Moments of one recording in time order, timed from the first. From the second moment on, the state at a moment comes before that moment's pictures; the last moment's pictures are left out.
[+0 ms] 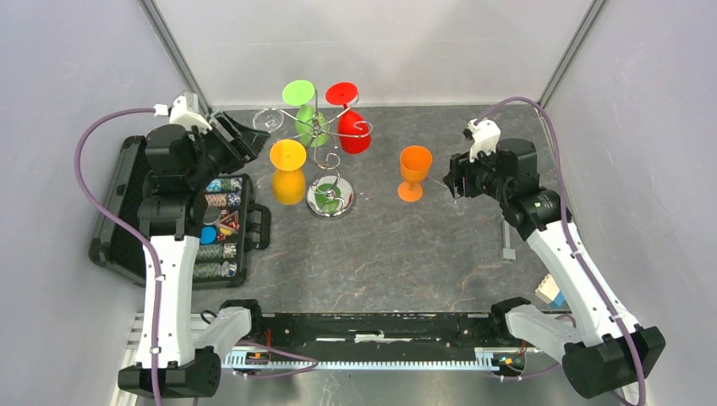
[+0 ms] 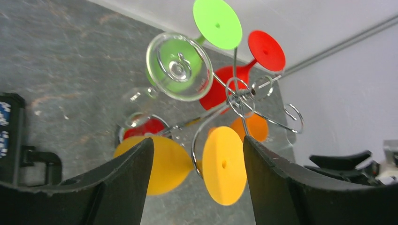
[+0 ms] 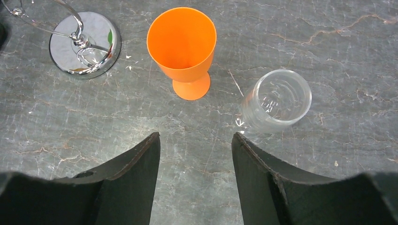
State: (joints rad) left arm 0.02 0.98 1.34 -0.60 0.27 -0.55; right arm 0.28 1.04 1.05 -0.50 -0.16 -0.04
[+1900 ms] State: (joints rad) left arm 0.05 0.92 1.20 -0.63 0.51 -0.76; right arm 0.28 0.90 0.91 -0.41 -0.05 -0.02
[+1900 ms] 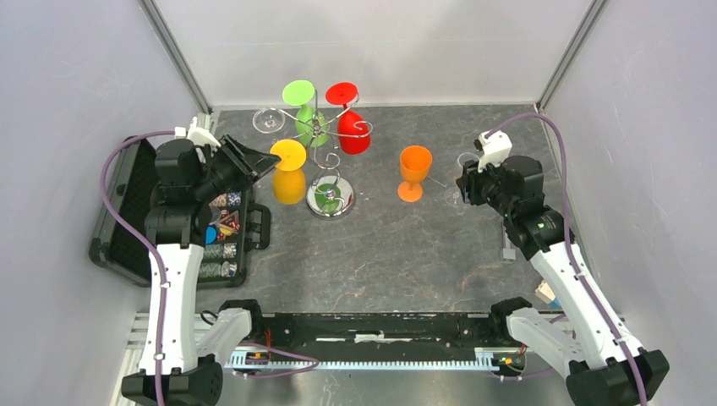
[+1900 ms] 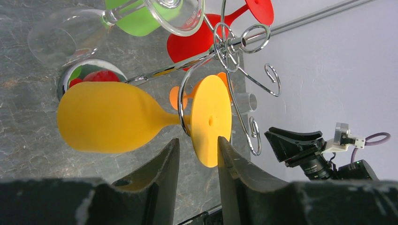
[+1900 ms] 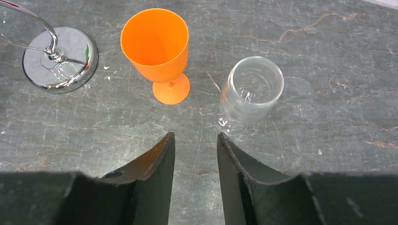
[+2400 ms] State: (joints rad) left arm 0.05 0.91 1.23 -0.65 0.50 -0.76; right arm 0.28 0.90 0.90 -0.40 -0.04 -0.02
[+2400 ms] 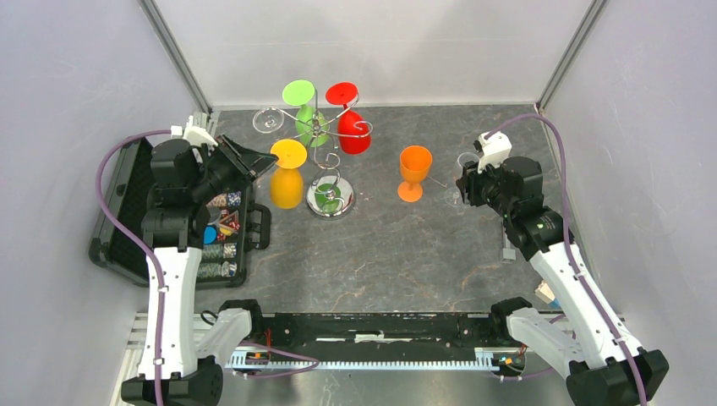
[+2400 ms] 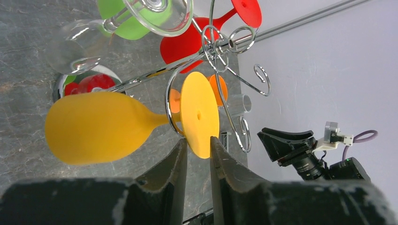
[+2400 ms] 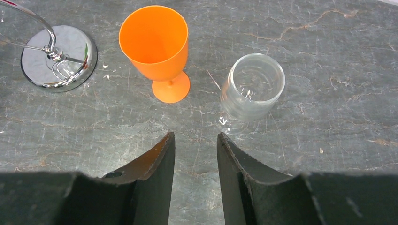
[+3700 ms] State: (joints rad) left arm 0.05 0.91 1.08 -0.41 0.53 -1.01; right arm 0.28 0.90 0.87 -0.40 -0.02 -0.02
